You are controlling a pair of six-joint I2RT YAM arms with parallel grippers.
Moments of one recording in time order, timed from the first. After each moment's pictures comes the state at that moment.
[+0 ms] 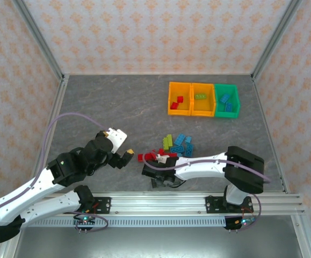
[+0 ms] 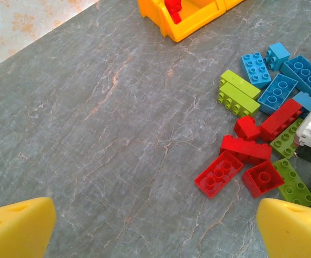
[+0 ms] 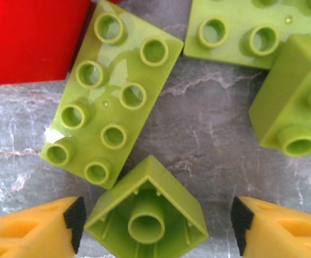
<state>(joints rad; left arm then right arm) -0.90 0.73 0.86 -0.83 -0.40 -0.08 1.28 1.65 0.93 -0.71 0.15 1.09</state>
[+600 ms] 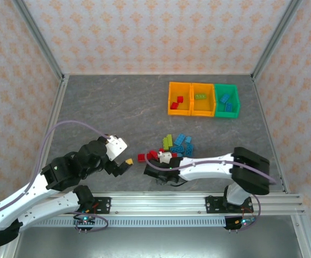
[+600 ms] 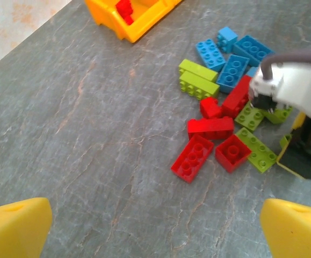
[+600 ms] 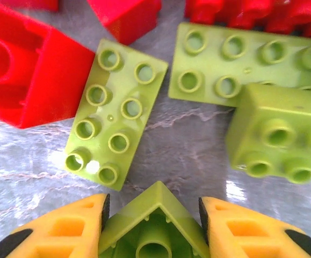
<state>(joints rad) -0.90 0.63 0.82 -0.85 -0.23 0.09 1.28 1.56 0.89 -0.67 0.25 1.10</state>
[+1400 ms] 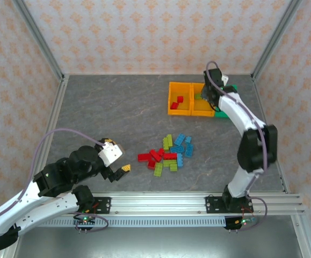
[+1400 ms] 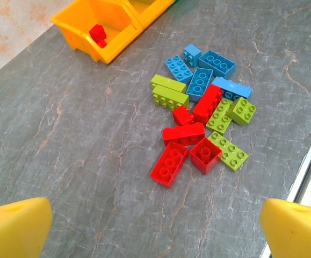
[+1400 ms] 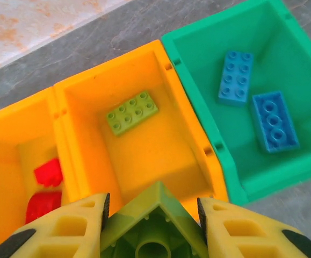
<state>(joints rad) -0.90 0.52 0.77 -0.84 -0.14 0.14 0.21 1.80 1.52 -0.62 0.28 0.58</state>
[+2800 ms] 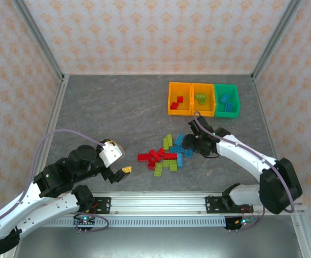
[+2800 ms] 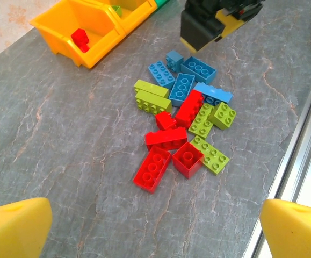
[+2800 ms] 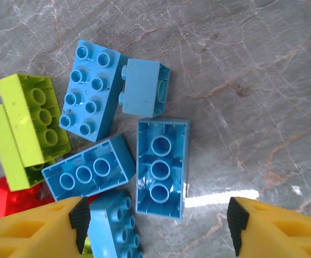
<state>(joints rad) -0.85 0.50 0.75 -0.81 -0.02 0.15 0.55 1.31 0.81 -0.68 0.02 0.78</state>
